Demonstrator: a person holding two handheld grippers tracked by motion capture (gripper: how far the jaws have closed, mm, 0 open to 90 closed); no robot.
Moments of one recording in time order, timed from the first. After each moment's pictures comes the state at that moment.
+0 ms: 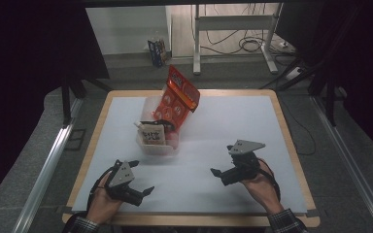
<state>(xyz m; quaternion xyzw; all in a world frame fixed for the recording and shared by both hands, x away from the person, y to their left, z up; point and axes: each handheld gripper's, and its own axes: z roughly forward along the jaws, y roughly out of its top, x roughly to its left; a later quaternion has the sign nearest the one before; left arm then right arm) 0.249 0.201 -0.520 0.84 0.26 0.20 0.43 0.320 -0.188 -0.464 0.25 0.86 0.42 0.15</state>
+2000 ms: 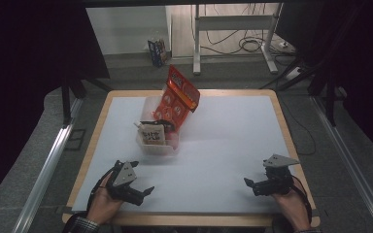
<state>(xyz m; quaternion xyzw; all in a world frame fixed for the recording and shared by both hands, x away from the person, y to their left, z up) 0.251 0.198 -0.524 0.85 0.27 0.21 0.40 0.298 -0.283 -0.500 0.36 0.84 0.36 0.18</state>
